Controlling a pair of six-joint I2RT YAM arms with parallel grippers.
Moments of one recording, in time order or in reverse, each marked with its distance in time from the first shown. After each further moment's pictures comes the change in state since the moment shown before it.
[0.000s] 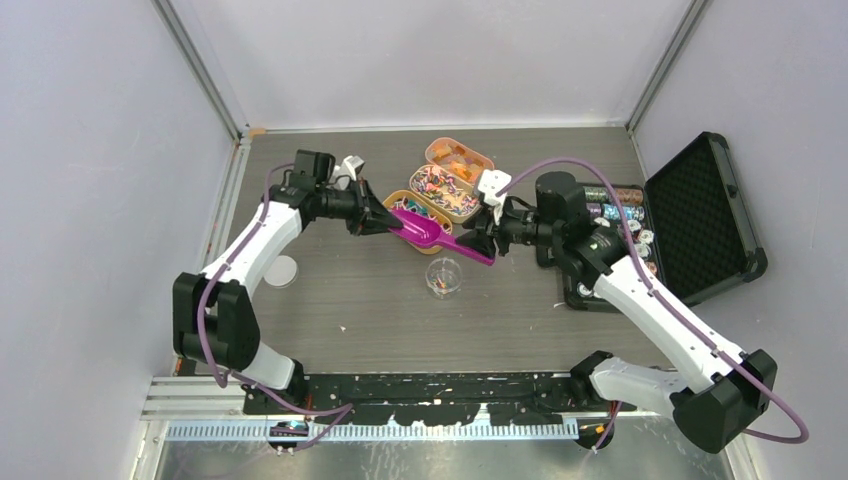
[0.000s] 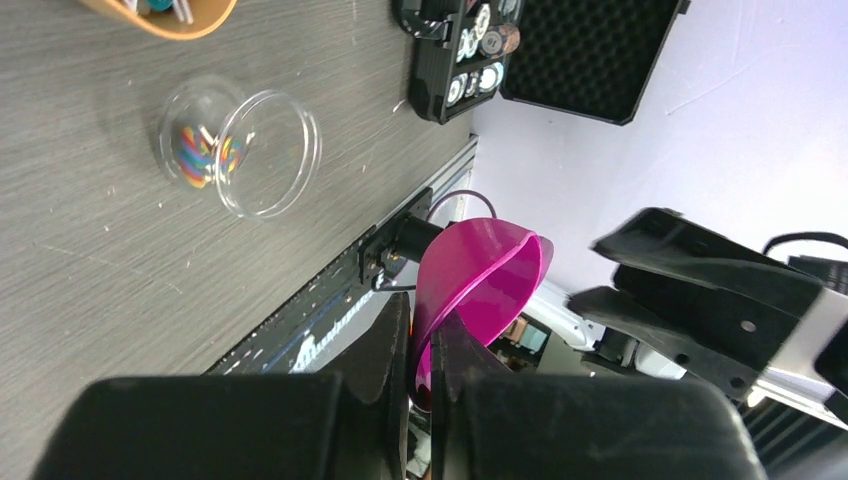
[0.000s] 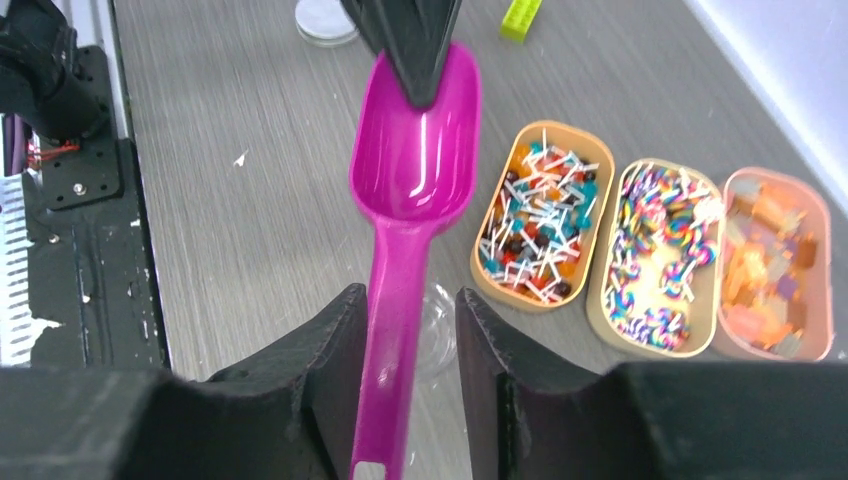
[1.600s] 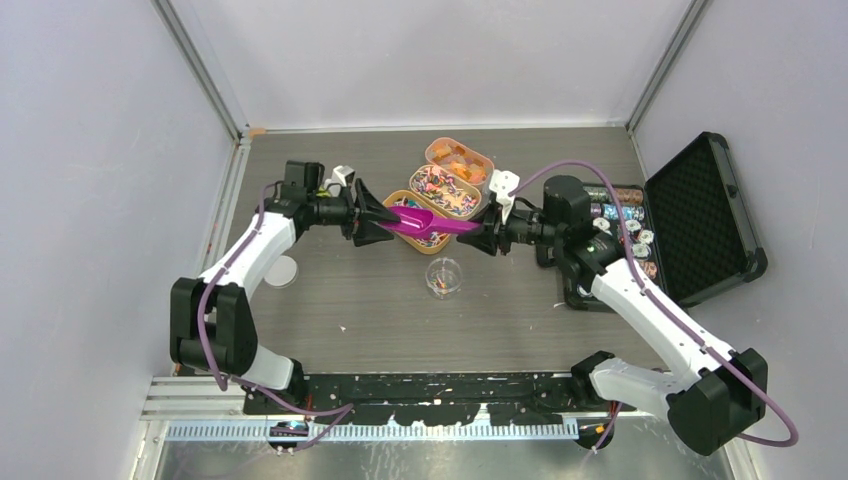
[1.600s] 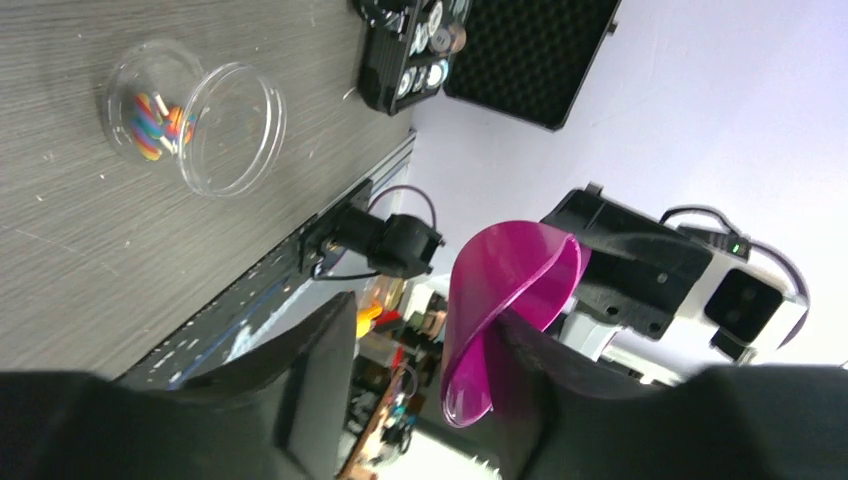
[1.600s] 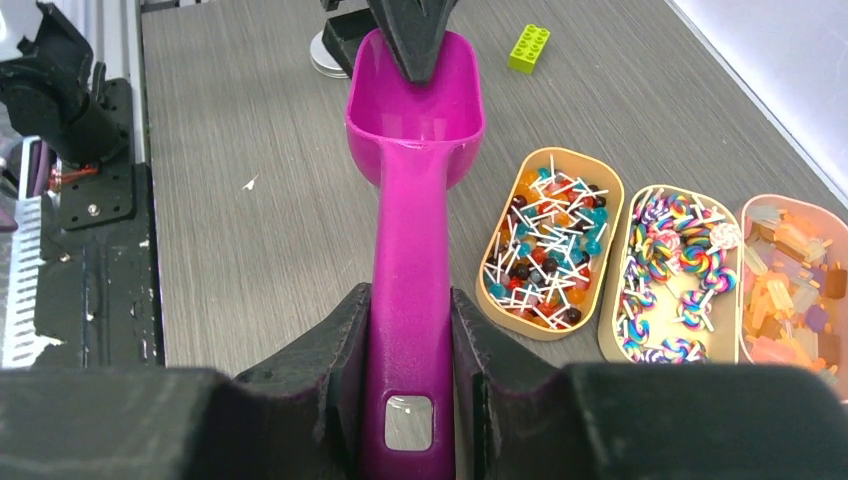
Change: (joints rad) left arm 0.065 -0.035 -0.161 0.183 0.114 -0.214; right arm -0.086 -0.008 -0.120 0.216 -0.163 0.036
